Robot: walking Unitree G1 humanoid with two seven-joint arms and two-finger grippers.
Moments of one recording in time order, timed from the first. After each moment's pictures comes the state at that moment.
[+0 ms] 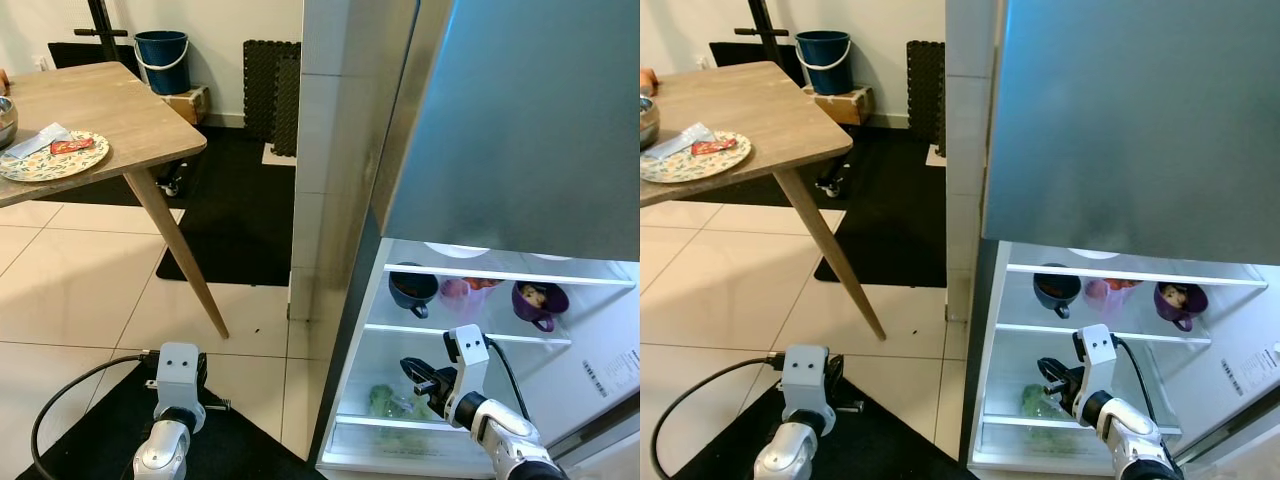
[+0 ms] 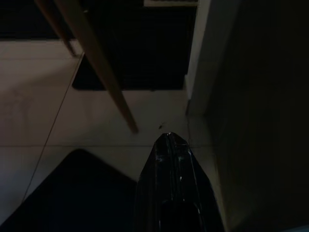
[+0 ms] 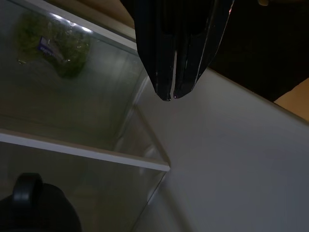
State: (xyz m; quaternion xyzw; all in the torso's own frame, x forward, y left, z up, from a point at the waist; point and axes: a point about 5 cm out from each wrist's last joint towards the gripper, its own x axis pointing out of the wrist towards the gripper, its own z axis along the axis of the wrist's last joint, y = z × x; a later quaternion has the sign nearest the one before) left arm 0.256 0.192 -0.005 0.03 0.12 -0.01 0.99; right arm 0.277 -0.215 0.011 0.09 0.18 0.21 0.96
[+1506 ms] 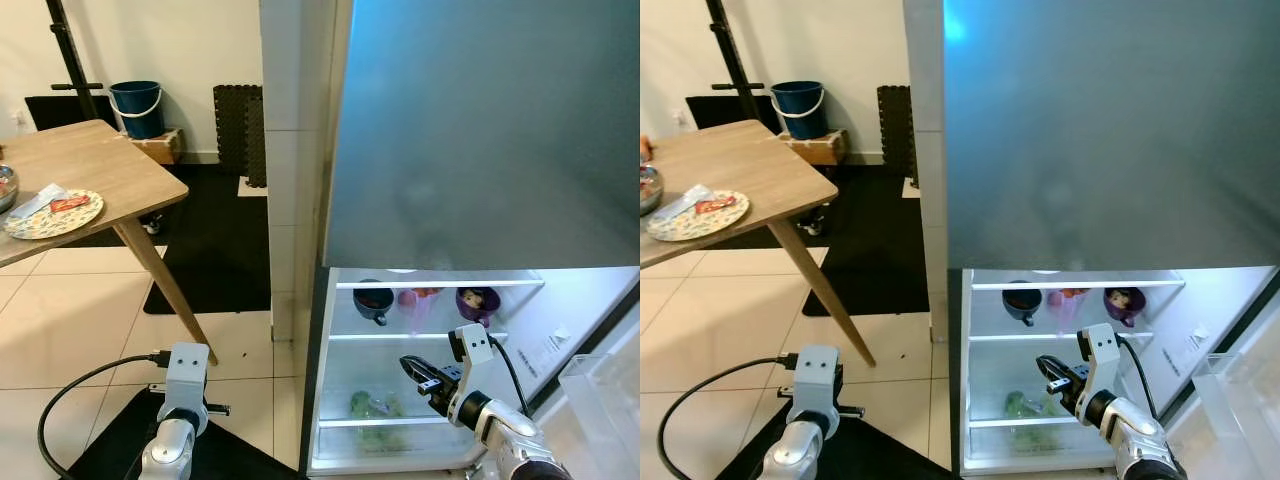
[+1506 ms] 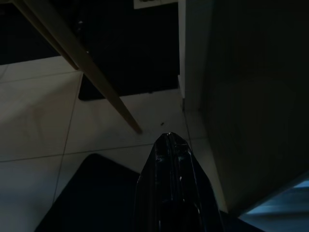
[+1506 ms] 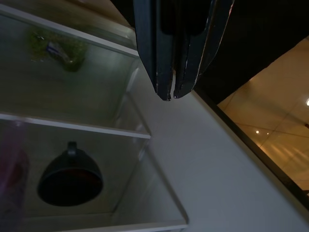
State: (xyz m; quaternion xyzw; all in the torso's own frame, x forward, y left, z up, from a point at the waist) left arm 0.257 0.189 -0.013 0.06 0.16 0.00 0.99; right arm 0.276 -0.217 0.014 0.11 0.17 0.23 0.95
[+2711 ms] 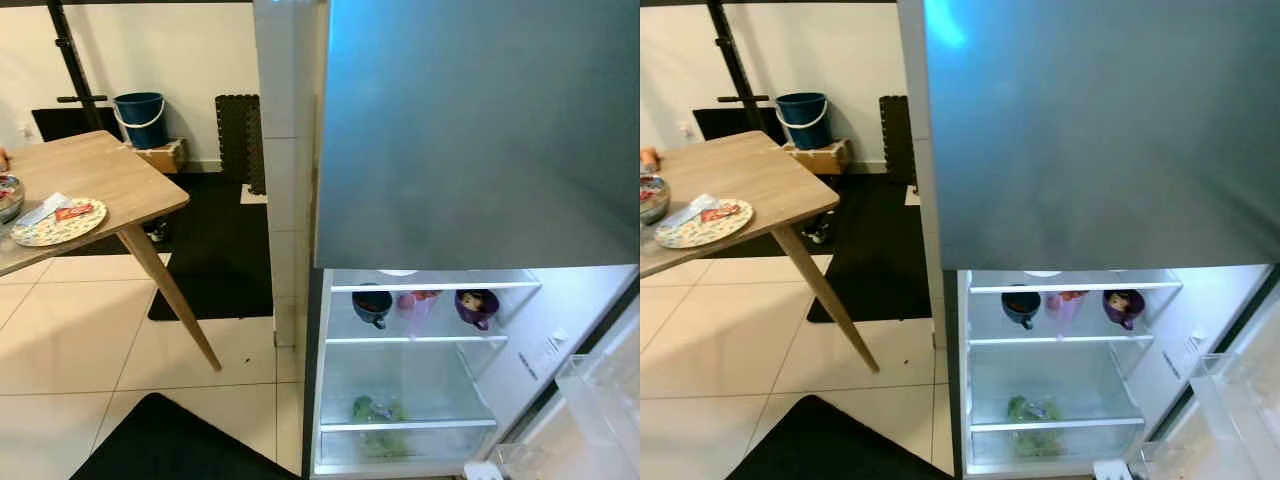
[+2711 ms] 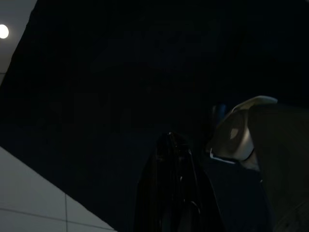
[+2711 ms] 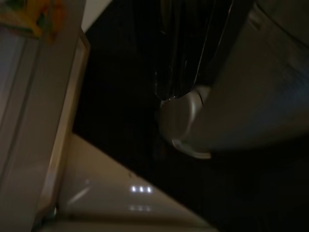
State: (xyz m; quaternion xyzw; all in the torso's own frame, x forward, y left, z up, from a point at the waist) left arm 0.084 0.218 -0.111 0.02 0.54 0.07 0.84; right arm 0.120 -0.245 -0.095 -0.01 0.54 0.02 0.84
